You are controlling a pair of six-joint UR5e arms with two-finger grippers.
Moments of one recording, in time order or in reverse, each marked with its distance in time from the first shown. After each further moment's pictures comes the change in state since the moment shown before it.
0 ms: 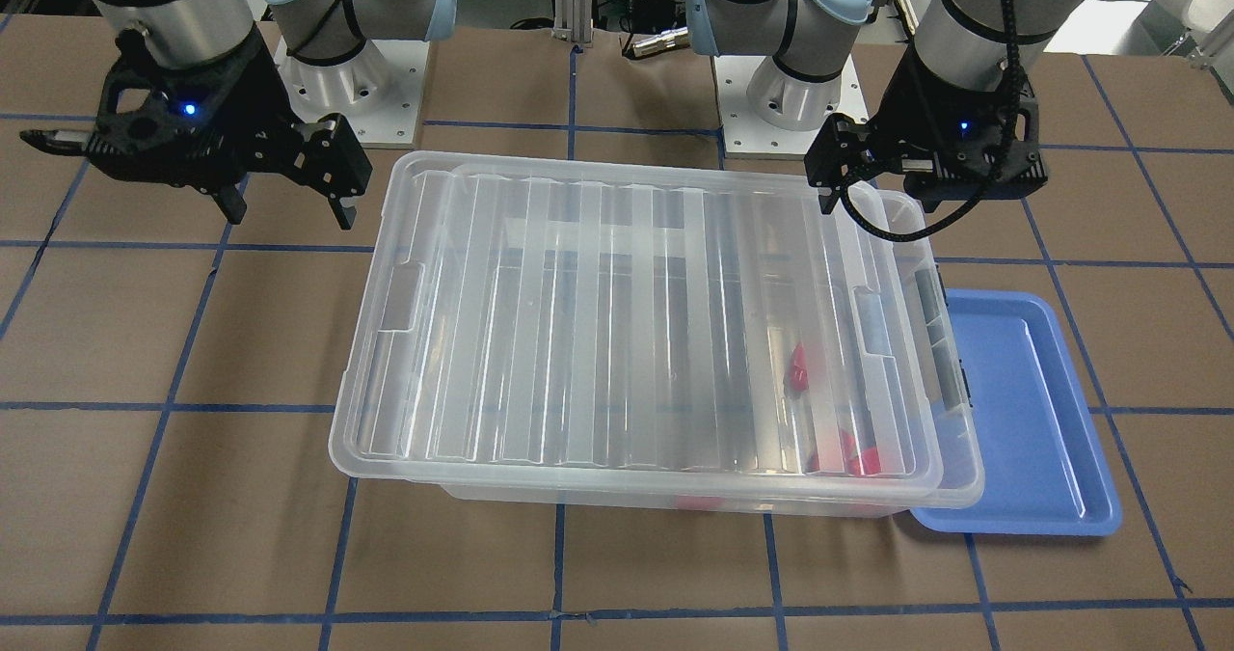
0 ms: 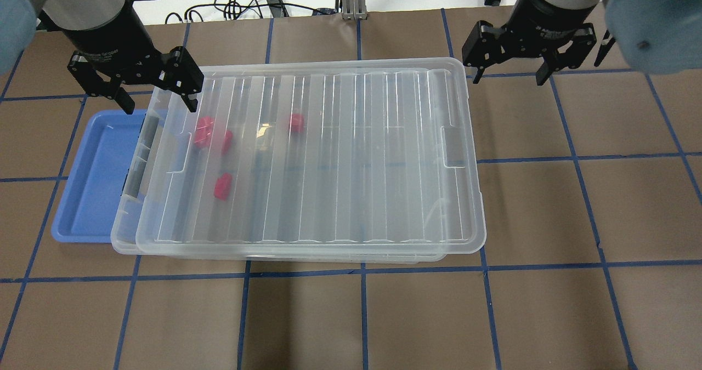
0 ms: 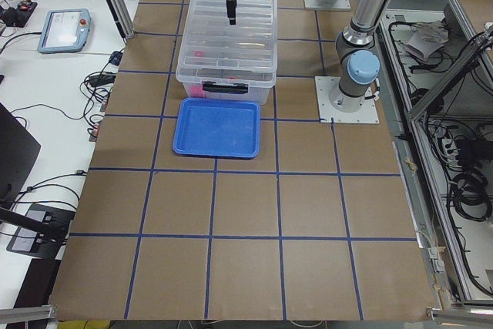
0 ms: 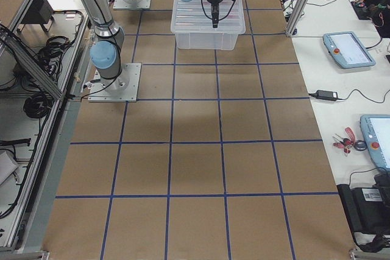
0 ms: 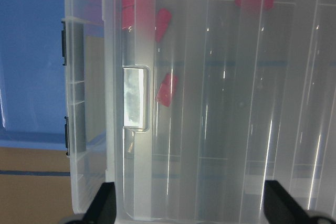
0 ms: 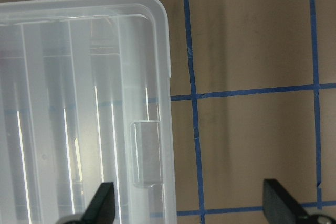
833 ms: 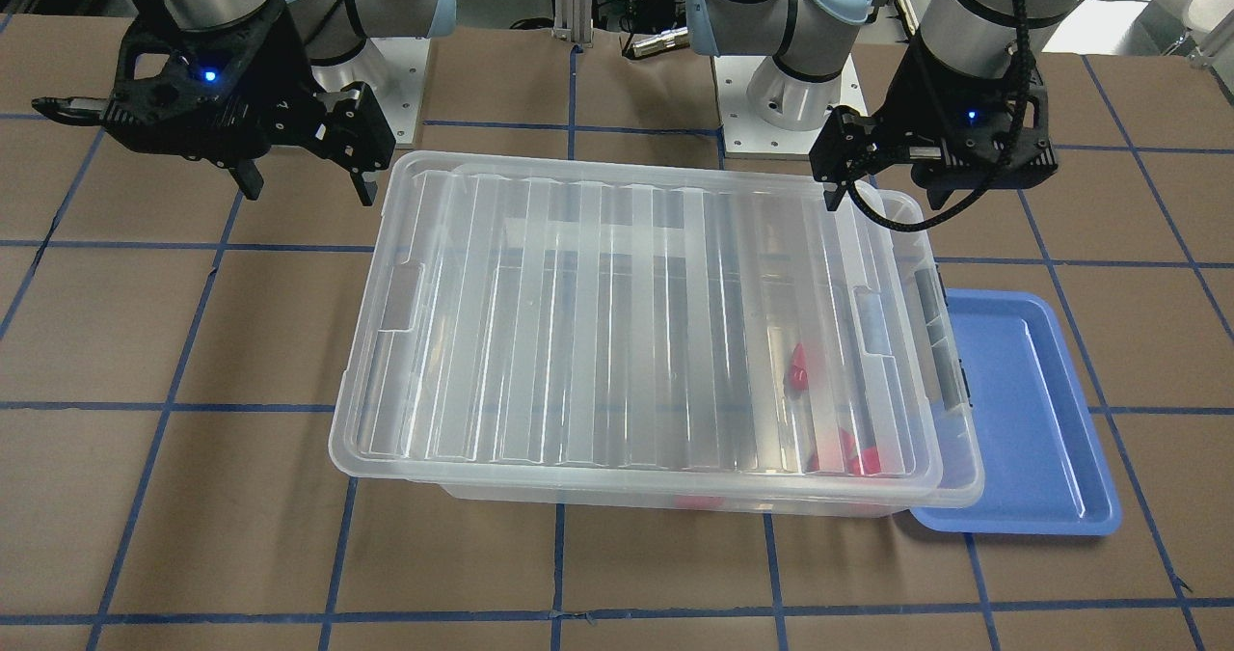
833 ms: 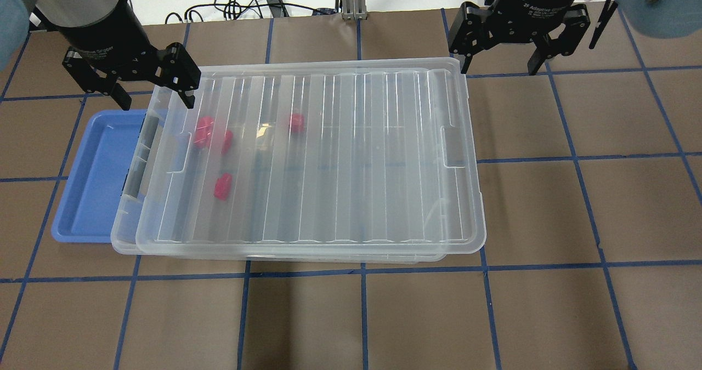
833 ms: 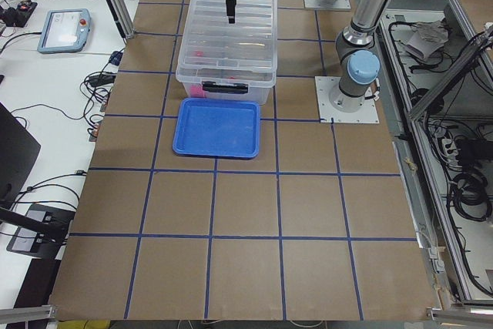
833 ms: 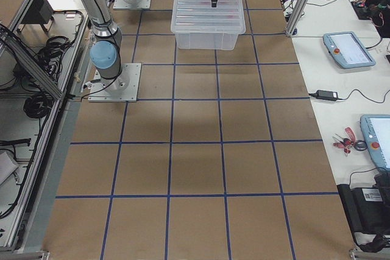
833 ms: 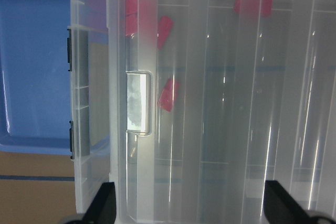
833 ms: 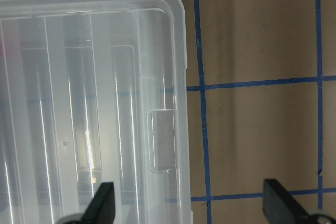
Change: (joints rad) left arm 0.002 0.010 0.001 0.015 0.004 0.005; right arm 0.031 0.027 -0.055 0.060 -0.006 0.019
